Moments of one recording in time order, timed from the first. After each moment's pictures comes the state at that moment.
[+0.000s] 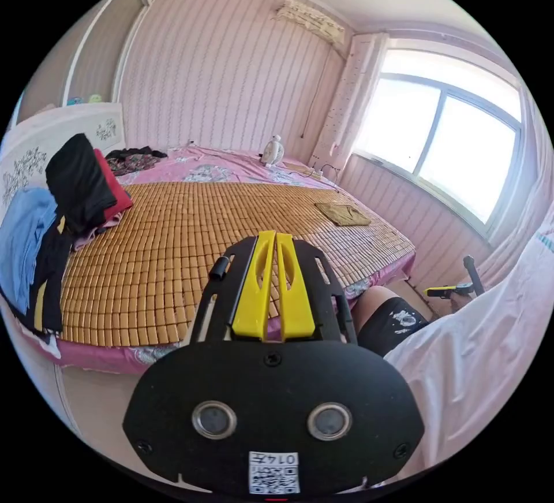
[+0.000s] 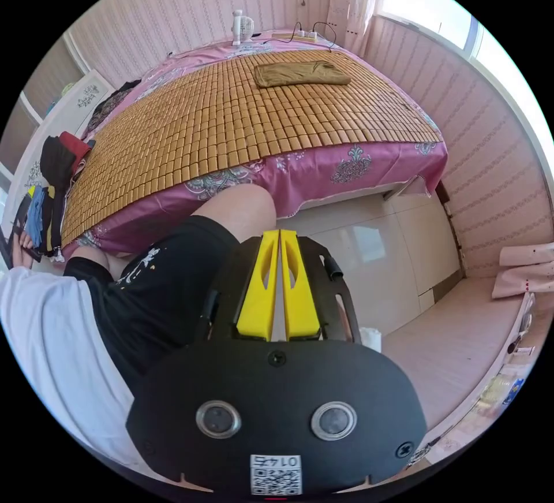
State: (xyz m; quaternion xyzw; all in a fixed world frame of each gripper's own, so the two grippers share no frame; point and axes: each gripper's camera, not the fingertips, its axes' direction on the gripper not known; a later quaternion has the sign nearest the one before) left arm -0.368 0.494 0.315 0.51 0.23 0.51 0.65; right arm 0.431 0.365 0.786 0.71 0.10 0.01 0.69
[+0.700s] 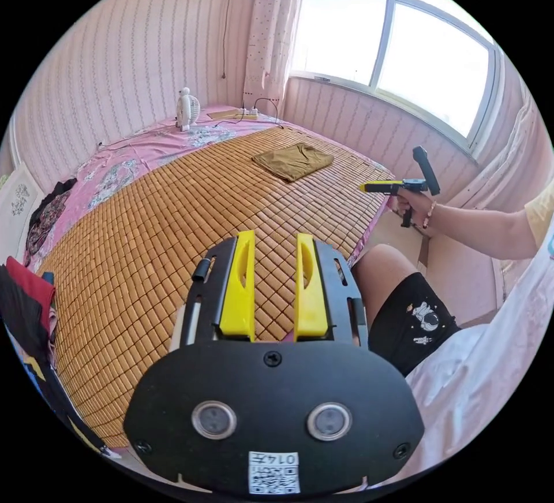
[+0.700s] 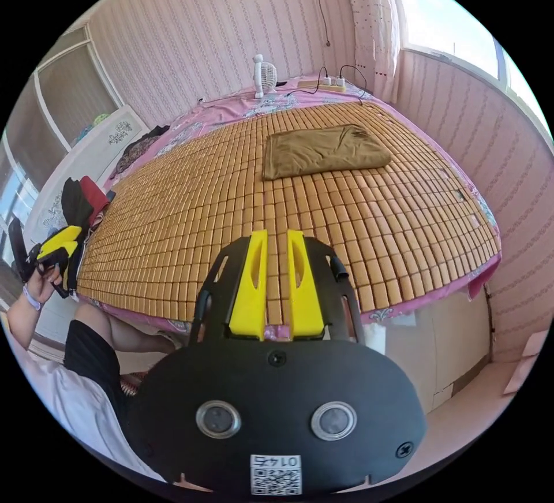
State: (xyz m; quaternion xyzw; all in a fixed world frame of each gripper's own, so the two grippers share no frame) left arm 0.006 0.524 0.454 0.38 0.10 0.68 0.62; right arm 0.491 0.377 0.539 0.78 0.05 -0.10 0.62
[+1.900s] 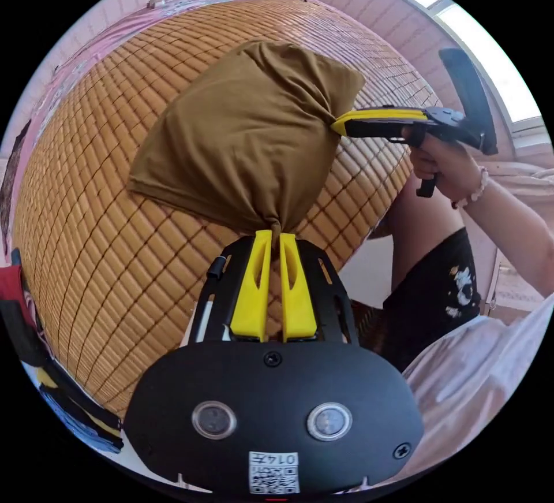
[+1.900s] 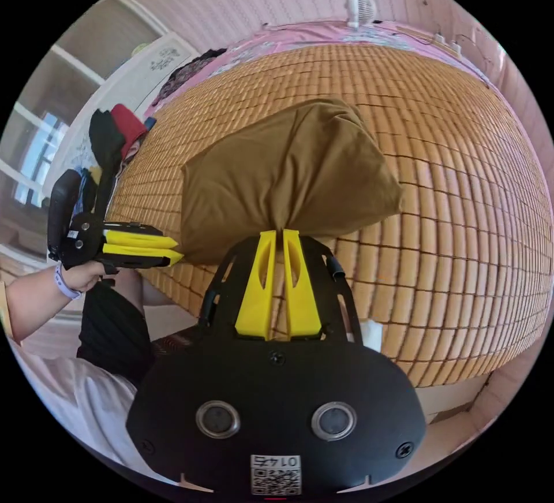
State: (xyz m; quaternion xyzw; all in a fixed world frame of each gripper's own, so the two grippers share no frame) left arm 0.149 0.349 0.657 0.15 -0.07 0.65 0.74; right arm 0.318 0.245 0.483 0.62 0.11 -0.26 0.73
